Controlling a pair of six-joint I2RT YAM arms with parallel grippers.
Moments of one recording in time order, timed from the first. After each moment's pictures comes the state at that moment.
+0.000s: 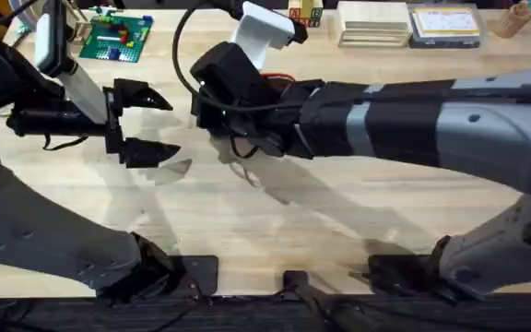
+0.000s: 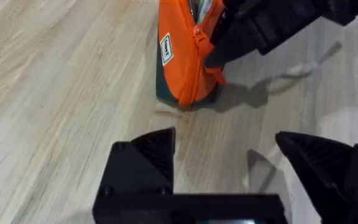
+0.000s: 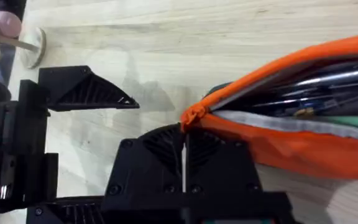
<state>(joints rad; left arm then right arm) 0.59 1.83 1.11 -1.28 0.97 2.01 0.95 1.85 1.20 -0.01 0.19 0.87</state>
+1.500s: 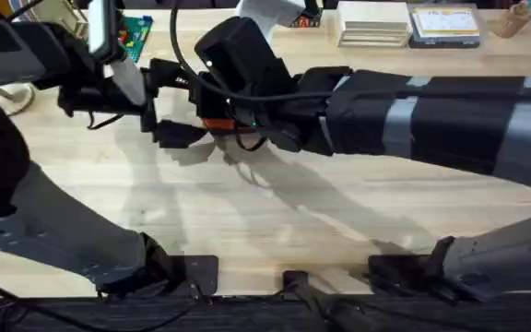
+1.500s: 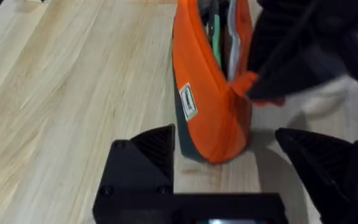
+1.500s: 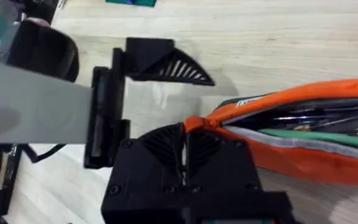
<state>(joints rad) 0.35 1.83 1.11 -0.99 1.05 1.81 0.95 1.75 1.20 -0.04 0.19 0.79</state>
